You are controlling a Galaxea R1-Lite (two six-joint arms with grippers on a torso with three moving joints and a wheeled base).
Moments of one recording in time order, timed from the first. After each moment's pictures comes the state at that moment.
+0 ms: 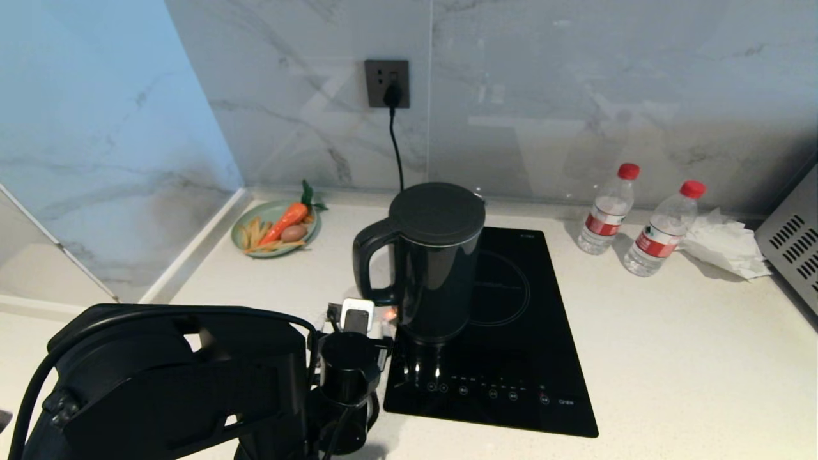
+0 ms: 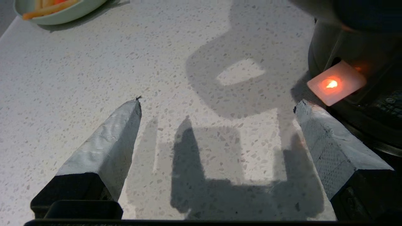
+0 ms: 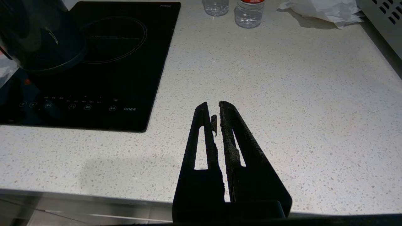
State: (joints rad) left arm -0.74 2.34 -0.65 -1.52 0.81 0.07; right arm 0.00 0.00 0.00 -0.01 0.00 0.00
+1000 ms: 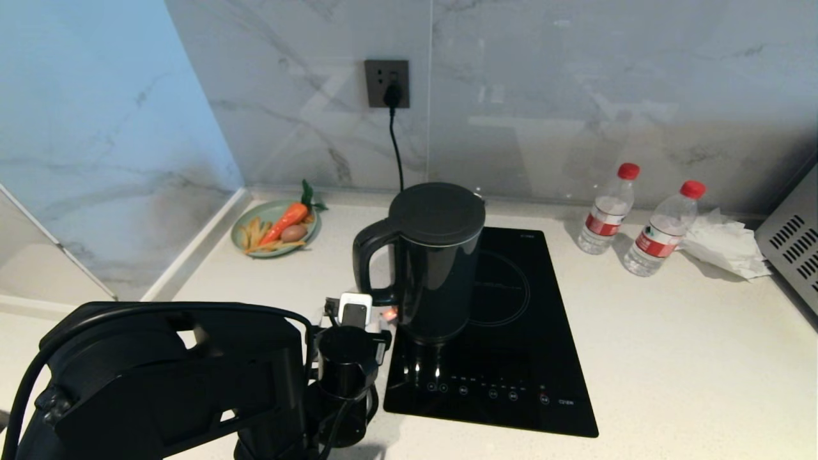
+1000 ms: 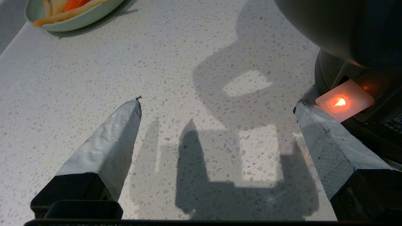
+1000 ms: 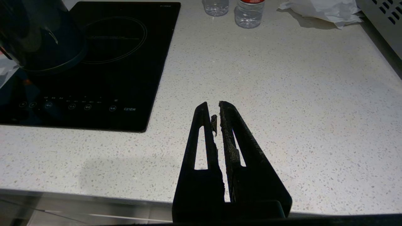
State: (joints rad) left arm -0.73 2.33 -0.66 -1.52 0.81 0.08; right arm 0.00 0.00 0.00 -0.01 0.00 0.00
